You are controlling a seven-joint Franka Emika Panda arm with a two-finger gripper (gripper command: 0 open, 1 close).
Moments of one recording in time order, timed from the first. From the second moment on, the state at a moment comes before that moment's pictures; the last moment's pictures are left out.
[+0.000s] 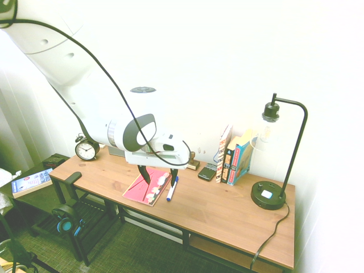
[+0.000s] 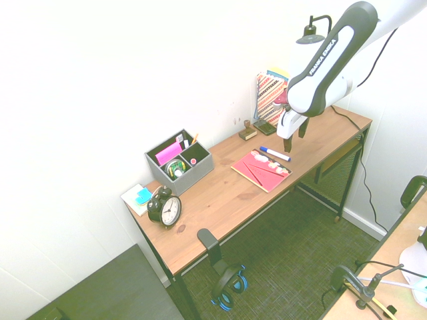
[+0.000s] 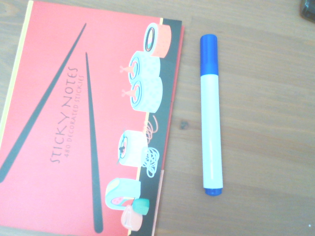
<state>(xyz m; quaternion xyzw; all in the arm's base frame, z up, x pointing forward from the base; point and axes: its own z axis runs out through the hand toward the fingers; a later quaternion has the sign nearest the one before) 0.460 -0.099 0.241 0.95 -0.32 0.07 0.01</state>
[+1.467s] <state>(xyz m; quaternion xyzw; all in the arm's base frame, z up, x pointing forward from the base) 0.532 -0.126 0.158 0.95 -0.31 0.05 -0.01</state>
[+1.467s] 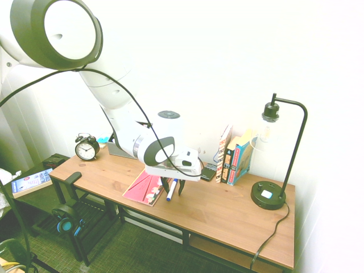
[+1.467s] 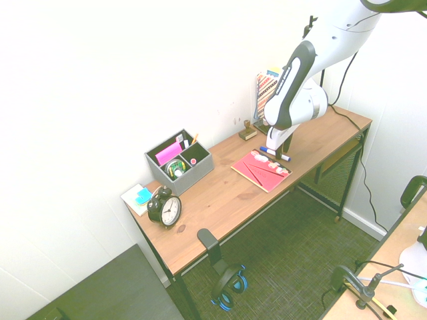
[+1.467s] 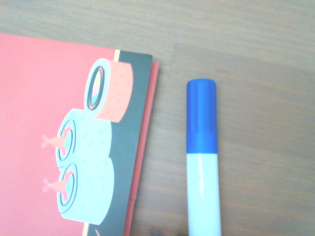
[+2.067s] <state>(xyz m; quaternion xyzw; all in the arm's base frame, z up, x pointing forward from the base) 0.535 -0.130 0.174 0.94 -0.34 0.04 -0.02</state>
